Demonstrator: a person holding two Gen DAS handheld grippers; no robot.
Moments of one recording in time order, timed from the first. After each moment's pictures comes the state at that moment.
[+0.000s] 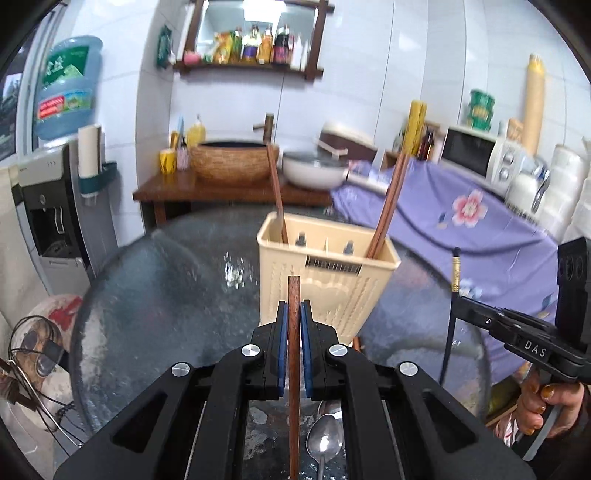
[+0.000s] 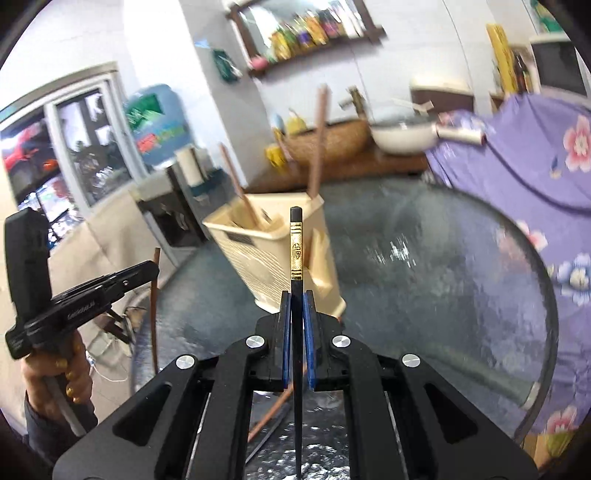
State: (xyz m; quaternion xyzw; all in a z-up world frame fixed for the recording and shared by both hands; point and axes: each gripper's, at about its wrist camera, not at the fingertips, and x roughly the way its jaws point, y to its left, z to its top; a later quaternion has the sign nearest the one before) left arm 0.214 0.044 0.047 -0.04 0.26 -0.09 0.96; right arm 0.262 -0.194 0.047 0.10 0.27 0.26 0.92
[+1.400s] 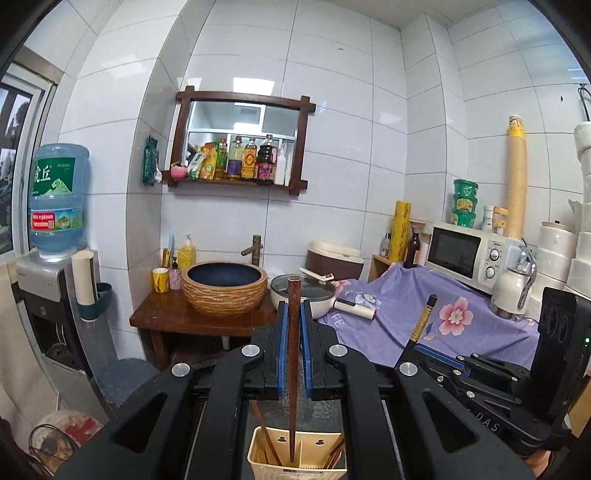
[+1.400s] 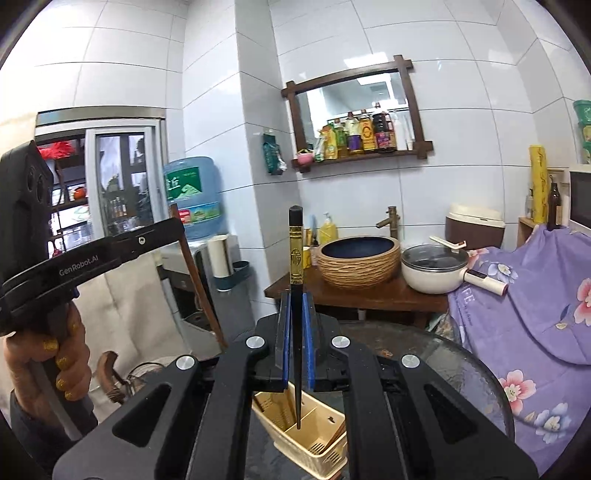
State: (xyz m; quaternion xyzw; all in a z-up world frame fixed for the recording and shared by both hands) left arm 0.264 0.017 0.232 -0.04 0.10 -0.09 0.99; right arm 0.326 -0.157 0.225 0.05 0.13 0.26 0.96
